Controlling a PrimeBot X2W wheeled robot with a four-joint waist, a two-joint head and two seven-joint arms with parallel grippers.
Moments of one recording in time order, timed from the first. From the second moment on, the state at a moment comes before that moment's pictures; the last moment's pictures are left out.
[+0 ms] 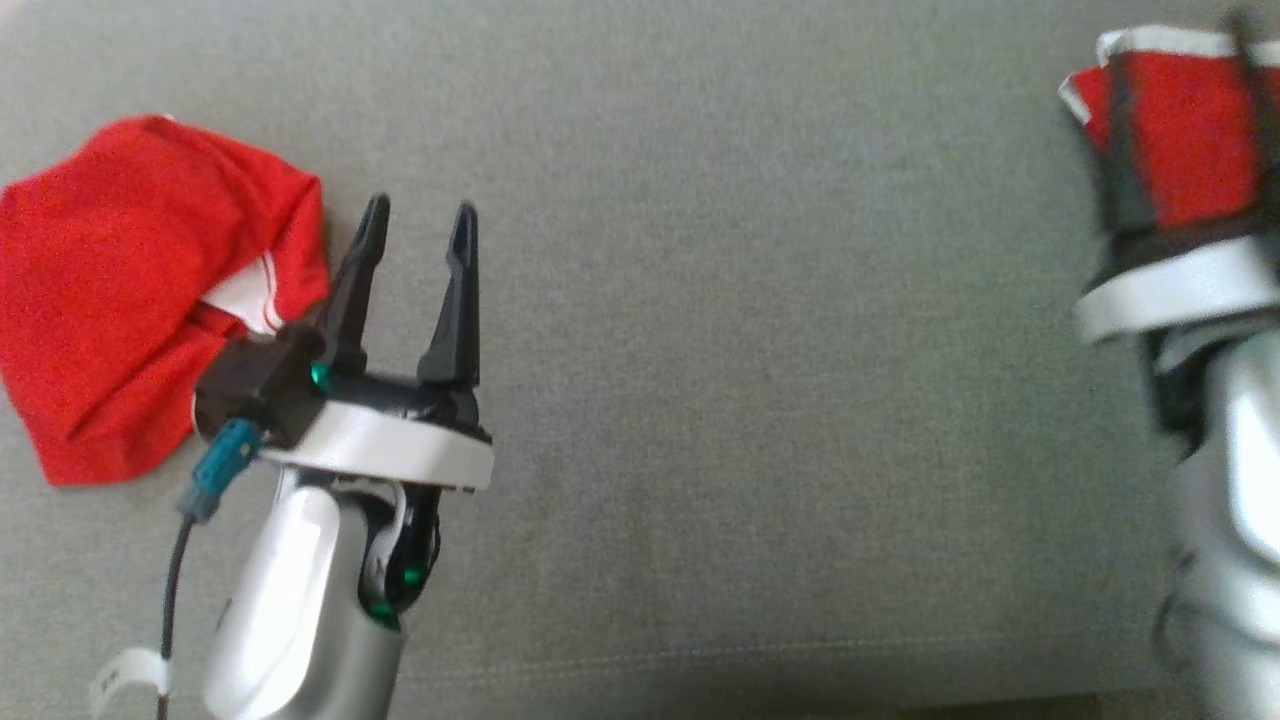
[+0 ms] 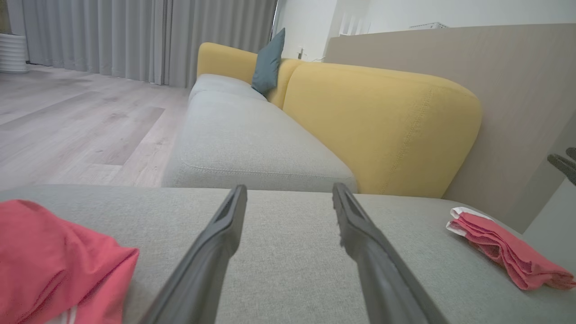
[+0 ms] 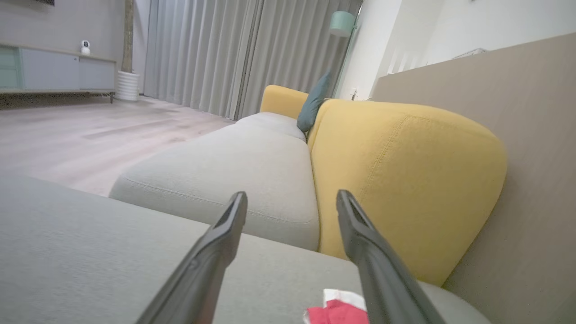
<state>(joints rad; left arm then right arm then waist) -0.30 0.04 -0.24 0.12 -0.27 -0.04 -0.26 -0.51 -0.21 -0.02 0.24 -0.07 0.13 -0.15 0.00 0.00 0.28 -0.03</state>
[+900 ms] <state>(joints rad) -0.07 0.04 -0.21 0.08 -0.26 -0.02 -0.26 -0.13 -0.05 0.02 0.19 0.11 0.13 -0.25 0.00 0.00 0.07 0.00</state>
